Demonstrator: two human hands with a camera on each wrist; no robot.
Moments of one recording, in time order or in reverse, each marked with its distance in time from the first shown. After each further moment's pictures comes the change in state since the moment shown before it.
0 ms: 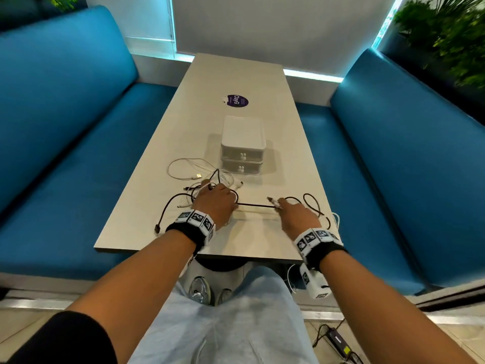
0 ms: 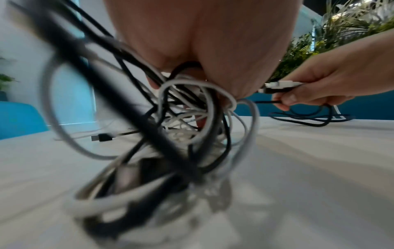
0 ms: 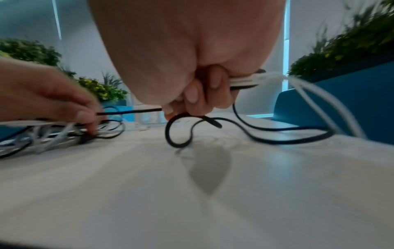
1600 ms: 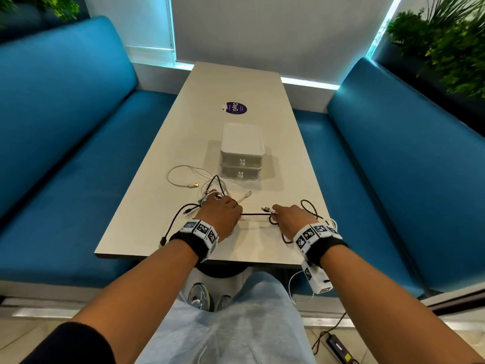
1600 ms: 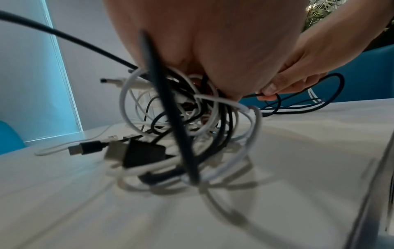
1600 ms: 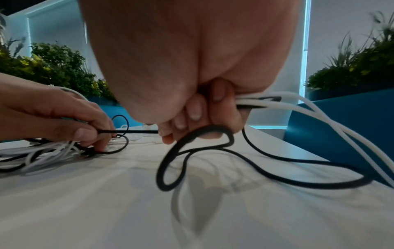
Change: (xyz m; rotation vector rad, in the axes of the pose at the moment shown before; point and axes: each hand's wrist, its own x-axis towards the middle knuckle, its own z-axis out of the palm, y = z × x) left_hand -0.009 0.012 0.006 0.149 0.027 0.096; right_hand 0.008 -0.006 -0.015 -0.066 -0.131 -0.032
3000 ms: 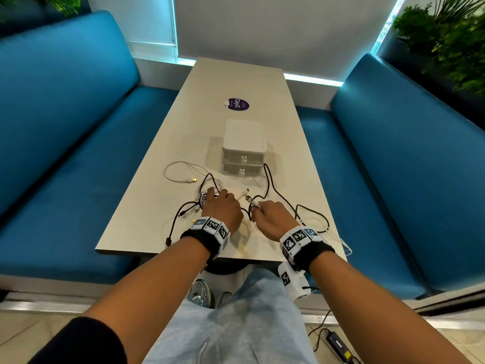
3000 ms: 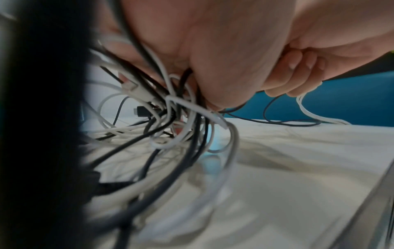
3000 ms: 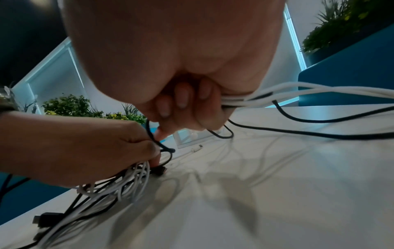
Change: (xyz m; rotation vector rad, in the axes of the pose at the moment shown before) left_hand 0.009 0.016 -0.016 -0.052 -0.130 -0.250; right_hand -0.009 -0.049 -0.004 0.477 0.089 -0.079
